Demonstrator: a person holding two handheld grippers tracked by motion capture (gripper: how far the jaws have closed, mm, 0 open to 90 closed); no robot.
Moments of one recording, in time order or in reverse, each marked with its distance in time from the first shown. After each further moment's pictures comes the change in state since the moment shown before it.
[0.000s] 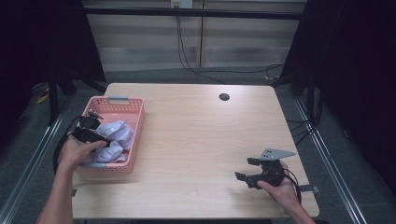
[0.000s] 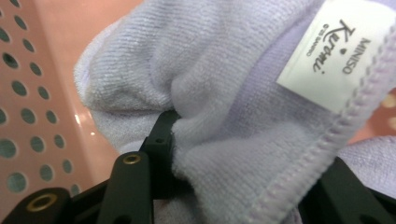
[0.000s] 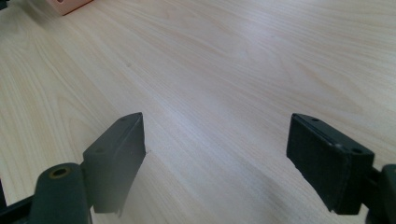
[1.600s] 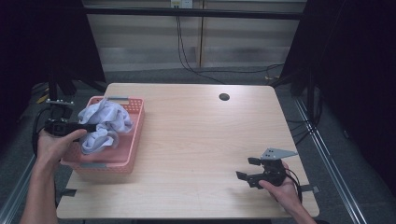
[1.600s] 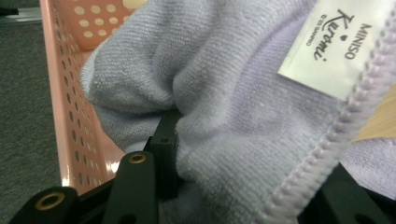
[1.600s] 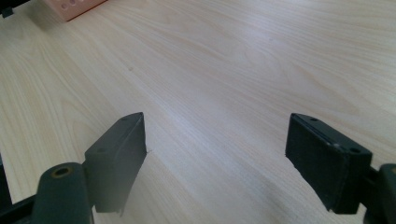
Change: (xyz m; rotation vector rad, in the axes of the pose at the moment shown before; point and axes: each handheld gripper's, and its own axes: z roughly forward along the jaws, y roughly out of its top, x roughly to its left) left arm 0.019 -0.008 -0.073 -0.327 -0.135 -0.103; right arm -0.002 0.000 -0.004 -0.013 0.009 0.012
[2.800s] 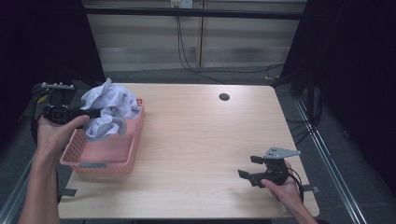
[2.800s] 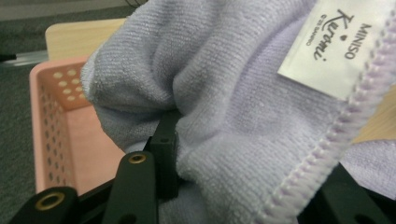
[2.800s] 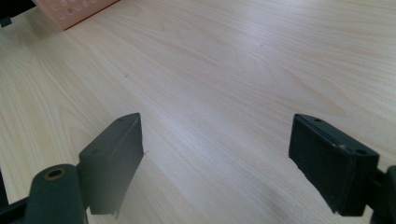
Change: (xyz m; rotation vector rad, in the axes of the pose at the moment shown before) left arm -0.052 0.038 -0.031 -0.107 -0.034 0.088; right arm -0.004 0.000 -0.005 -0.026 -0.012 0.014
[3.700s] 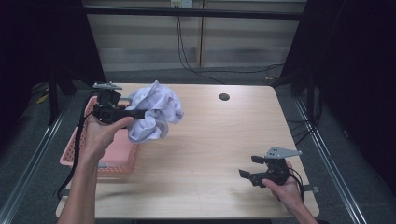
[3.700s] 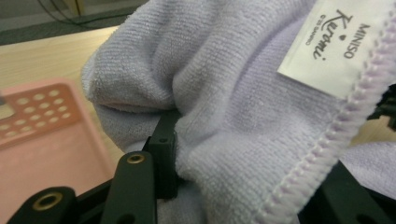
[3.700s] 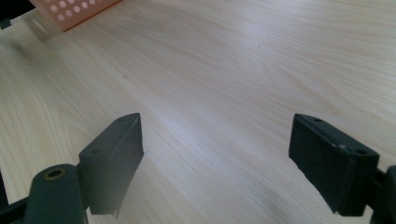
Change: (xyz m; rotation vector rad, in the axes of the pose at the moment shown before) left arm -0.095 0.017 0.055 -0.013 -0.189 0.111; right arm -0.001 0.000 -0.003 -0.003 -0.001 0.009
